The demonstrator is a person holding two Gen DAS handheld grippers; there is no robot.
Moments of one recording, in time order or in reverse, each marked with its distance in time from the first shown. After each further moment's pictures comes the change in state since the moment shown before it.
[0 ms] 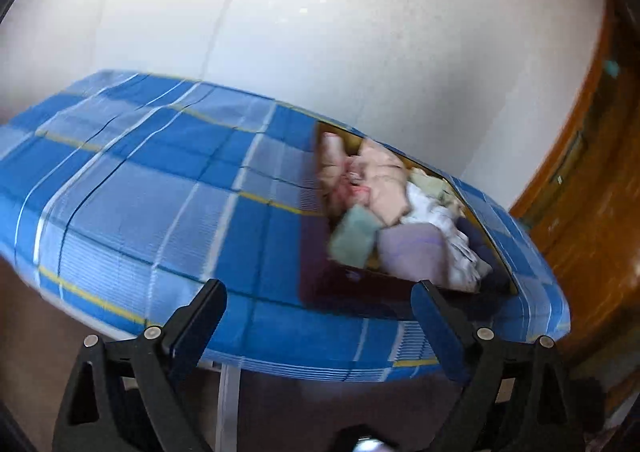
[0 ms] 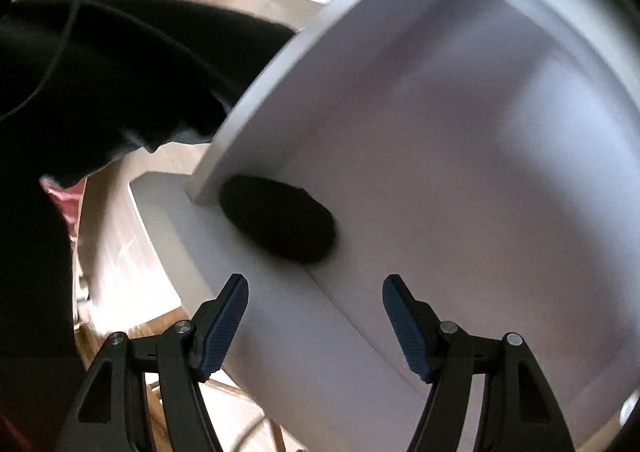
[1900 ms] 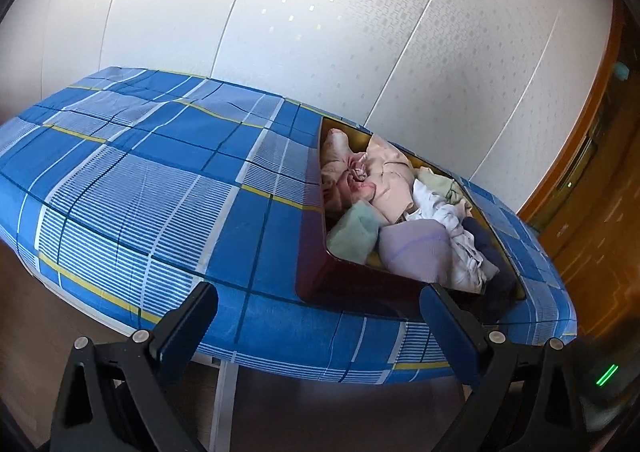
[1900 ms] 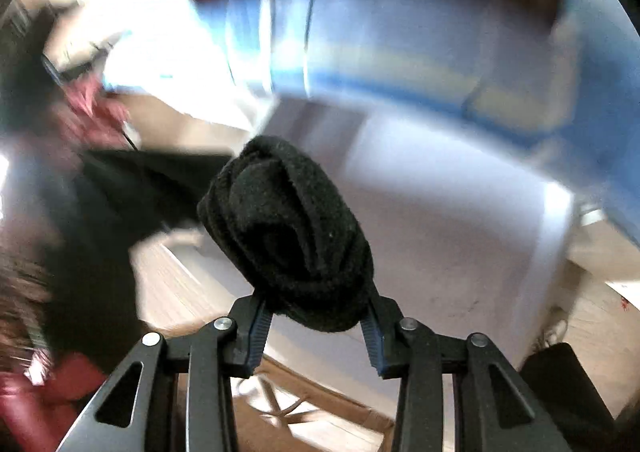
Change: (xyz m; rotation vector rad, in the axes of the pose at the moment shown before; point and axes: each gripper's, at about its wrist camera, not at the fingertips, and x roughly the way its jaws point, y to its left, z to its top) left arm 0.004 -0.017 -0.010 0.011 -0.005 0.038; right arm -0.219 -0.011 -0.164 0.318 -0.491 -0.043
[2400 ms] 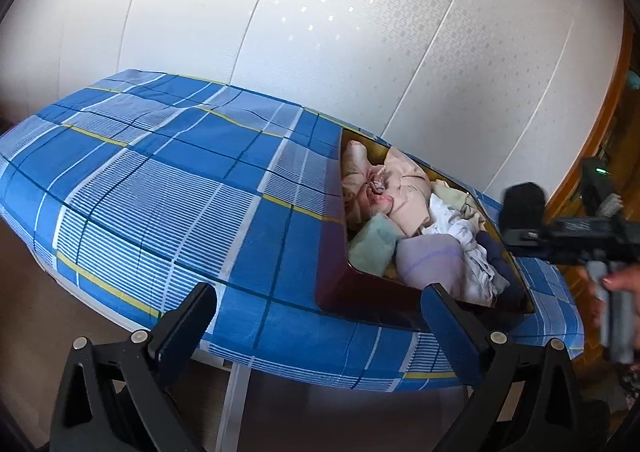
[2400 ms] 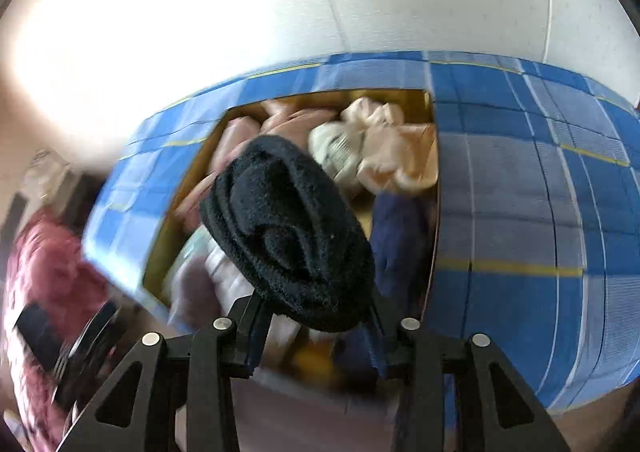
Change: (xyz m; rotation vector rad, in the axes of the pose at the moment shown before) left arm -0.006 0.006 0.005 -0.034 -0.029 0.051; right arm -0.083 -0.046 0.178 0.184 -0.276 -0.214
